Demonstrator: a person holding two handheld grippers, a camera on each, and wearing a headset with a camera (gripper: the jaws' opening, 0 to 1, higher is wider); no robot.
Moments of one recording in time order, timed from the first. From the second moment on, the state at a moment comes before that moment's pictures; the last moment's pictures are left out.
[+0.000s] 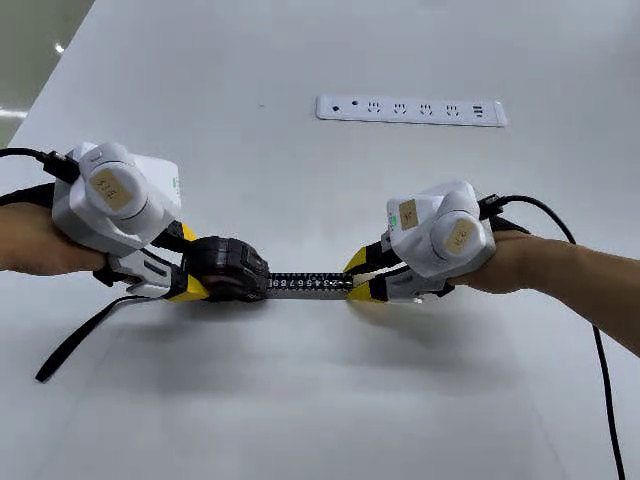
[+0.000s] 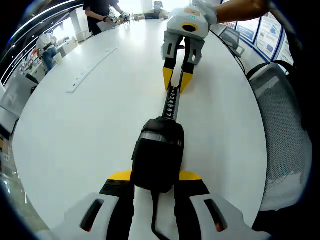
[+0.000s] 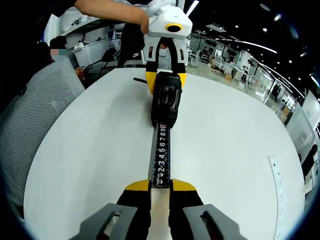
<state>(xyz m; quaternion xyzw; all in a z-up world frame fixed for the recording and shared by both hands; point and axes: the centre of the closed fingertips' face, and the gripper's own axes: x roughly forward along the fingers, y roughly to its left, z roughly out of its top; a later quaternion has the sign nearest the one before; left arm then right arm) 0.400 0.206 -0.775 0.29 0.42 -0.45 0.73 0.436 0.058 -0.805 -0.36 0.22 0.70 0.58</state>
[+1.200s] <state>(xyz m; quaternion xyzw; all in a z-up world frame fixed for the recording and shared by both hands) 0.399 0.205 -0.776 0.29 0.43 -0.45 0.73 0.448 -0.012 -0.806 -0.38 0.26 0.67 0.58</state>
